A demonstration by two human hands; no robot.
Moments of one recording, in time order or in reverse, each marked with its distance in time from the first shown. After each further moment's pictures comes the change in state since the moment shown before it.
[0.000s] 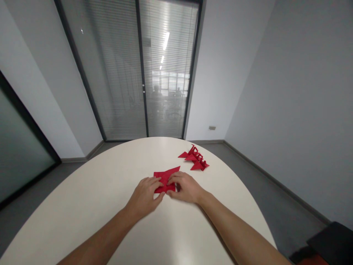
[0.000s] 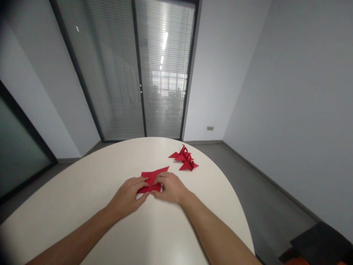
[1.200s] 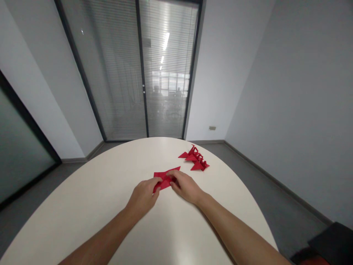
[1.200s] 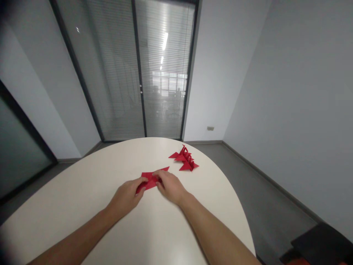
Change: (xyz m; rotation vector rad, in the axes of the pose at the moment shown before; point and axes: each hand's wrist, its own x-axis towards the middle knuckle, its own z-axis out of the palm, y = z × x) left_hand 0.001 -0.002 -0.001 -0.033 -0.009 -0.165; right_hand -0.002 0.008 0.012 0.079 0.067 0.134
